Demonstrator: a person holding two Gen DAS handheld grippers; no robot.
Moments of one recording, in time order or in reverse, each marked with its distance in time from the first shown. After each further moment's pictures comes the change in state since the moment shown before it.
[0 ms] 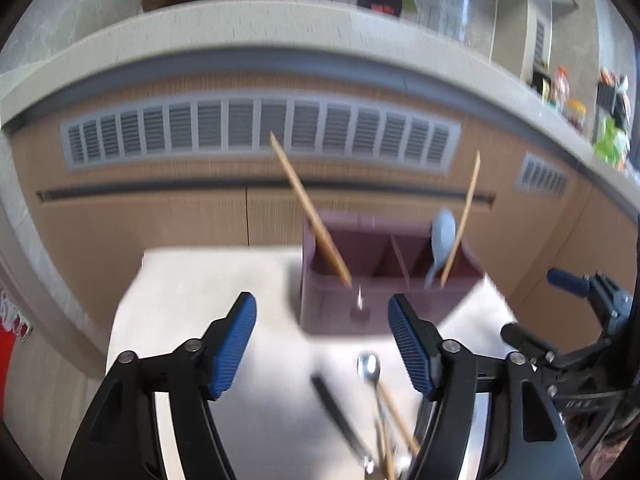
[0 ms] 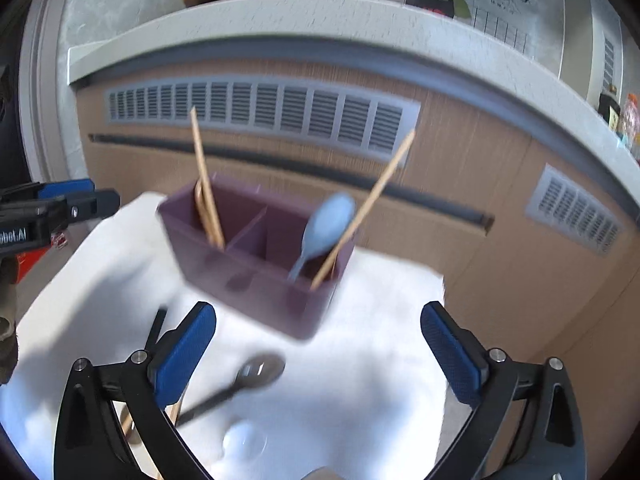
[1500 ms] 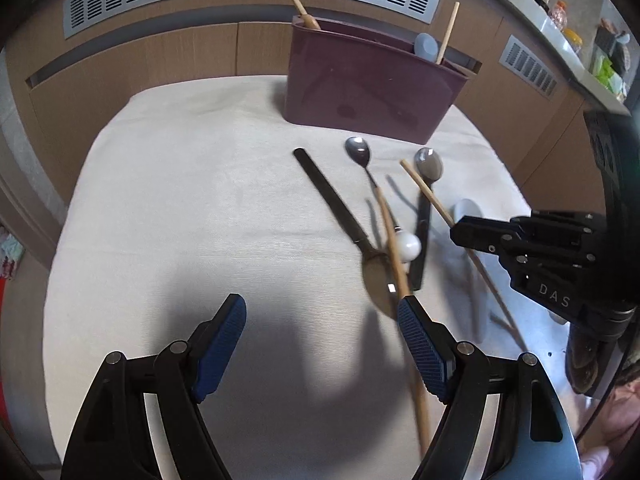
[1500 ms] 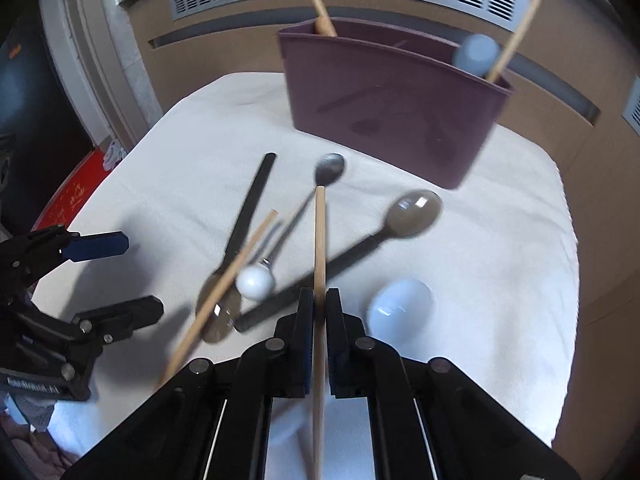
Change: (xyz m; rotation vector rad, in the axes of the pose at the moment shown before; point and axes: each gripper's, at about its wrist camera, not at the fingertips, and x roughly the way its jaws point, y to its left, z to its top) left arm -0.016 -0.003 -0.132 -0.028 0.320 -0.089; right arm 0.017 0.060 -0.079 0.001 0.298 0.253
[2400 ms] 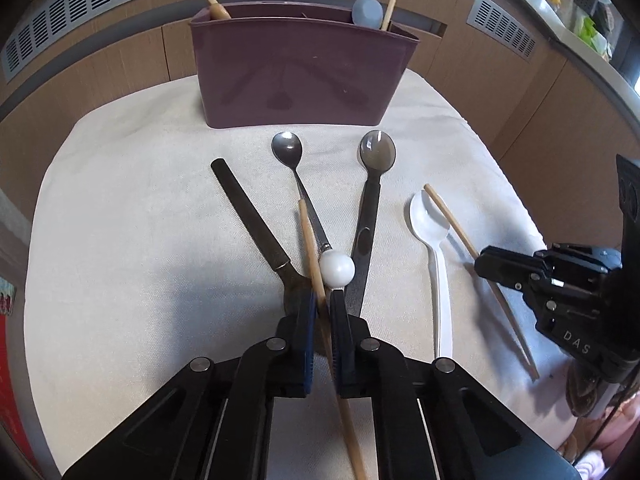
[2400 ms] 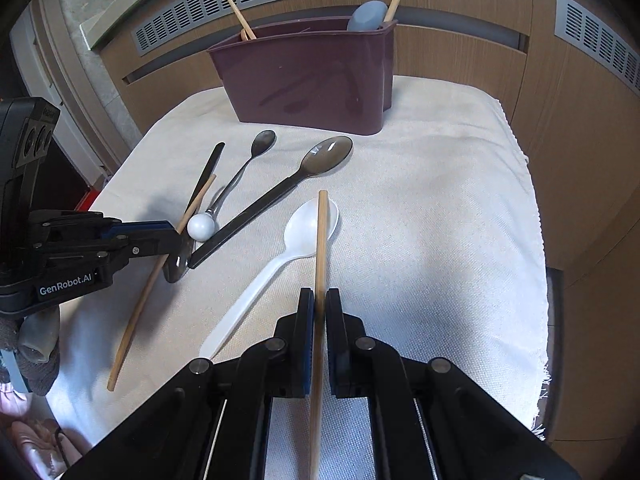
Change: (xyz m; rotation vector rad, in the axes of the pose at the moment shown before) left arm 0.037 -0.053 0.025 0.127 0.090 -0.008; right arm -0.021 -0.045 -0.046 0.129 -0.046 0.022
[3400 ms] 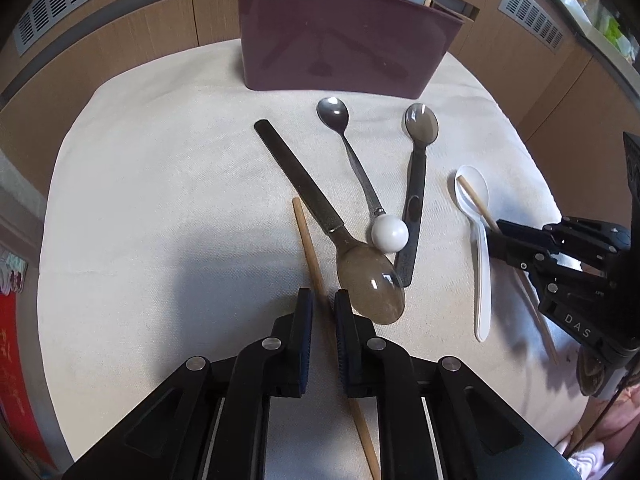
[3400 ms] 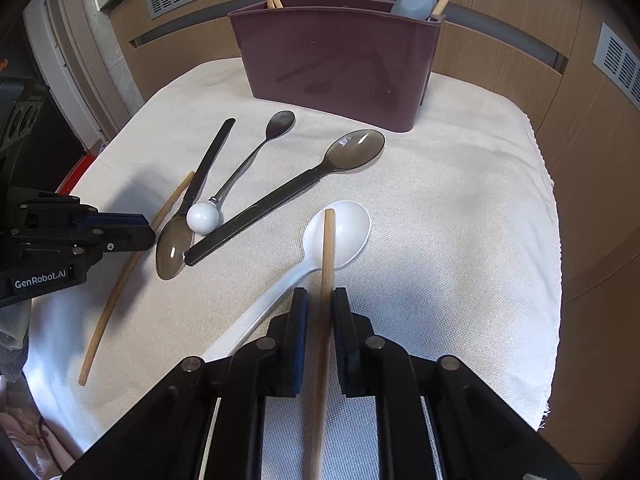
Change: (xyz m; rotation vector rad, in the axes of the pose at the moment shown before) left arm 0.002 0.026 -0.009 -0.044 0.103 0.053; right arm 0.024 0.018 0.013 -0.102 0.074 -0.030
